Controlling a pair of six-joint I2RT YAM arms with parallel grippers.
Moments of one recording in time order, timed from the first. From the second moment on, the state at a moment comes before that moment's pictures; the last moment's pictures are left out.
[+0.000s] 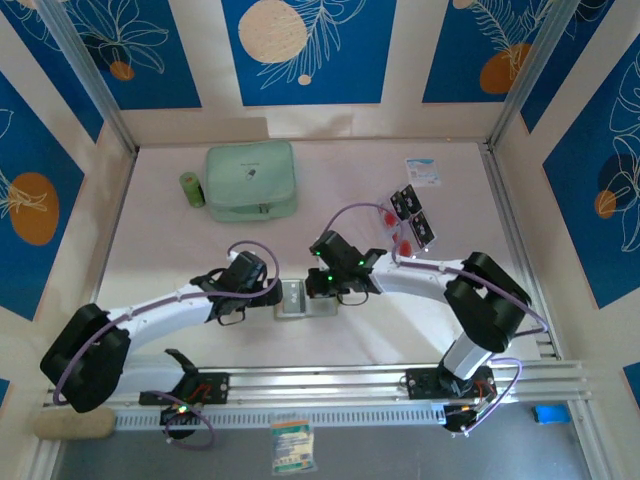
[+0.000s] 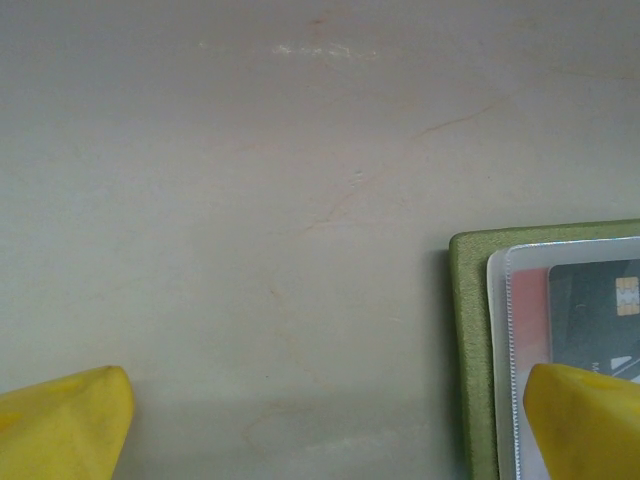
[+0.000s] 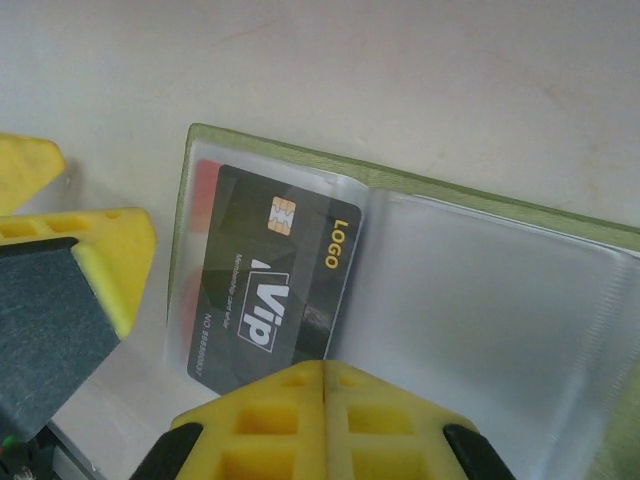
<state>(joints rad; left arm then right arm) -0.68 1.25 0.54 -0.35 -0.16 -0.70 0.87 1.64 0.91 -0.27 -0.22 0.71</state>
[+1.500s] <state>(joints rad) -0.68 1.28 0.51 -0.32 -0.17 -0.70 0.90 1.79 0.97 -0.20 -0.26 0.76</state>
